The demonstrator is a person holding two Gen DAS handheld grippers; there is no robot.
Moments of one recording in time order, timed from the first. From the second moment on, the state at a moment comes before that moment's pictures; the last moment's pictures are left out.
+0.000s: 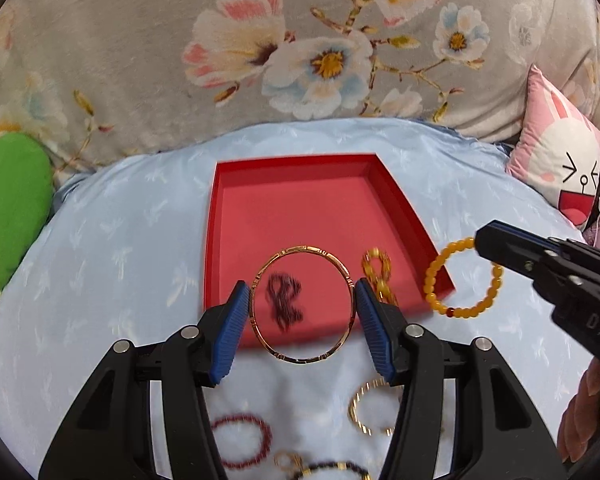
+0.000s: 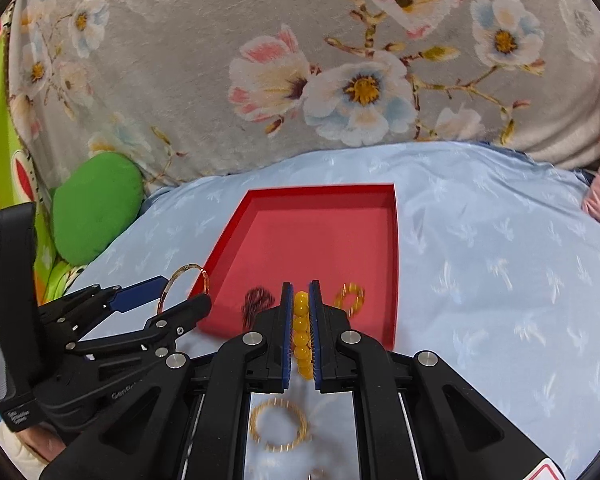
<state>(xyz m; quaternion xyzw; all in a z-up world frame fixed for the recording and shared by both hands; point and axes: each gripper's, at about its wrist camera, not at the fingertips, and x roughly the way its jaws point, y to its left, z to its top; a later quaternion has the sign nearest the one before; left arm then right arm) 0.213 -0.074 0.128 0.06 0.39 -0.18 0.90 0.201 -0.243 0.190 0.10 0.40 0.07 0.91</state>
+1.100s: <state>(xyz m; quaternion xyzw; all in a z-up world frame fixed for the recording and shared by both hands) 0.330 -0.051 0.084 0.02 0.43 -0.13 0.89 0.298 -0.262 0.140 0.08 0.43 0.00 0.90</state>
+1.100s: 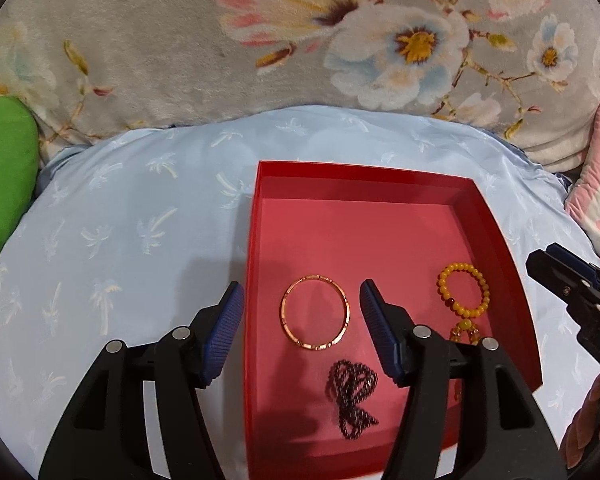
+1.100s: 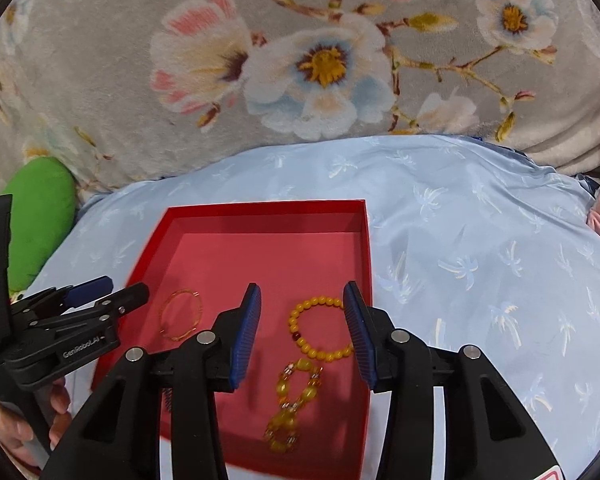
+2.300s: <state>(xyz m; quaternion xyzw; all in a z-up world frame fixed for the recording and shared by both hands) 0.146 0.019 0.021 0.02 0.45 -0.09 0.89 0.127 -0.180 0.081 0.04 0.48 0.04 0.88</state>
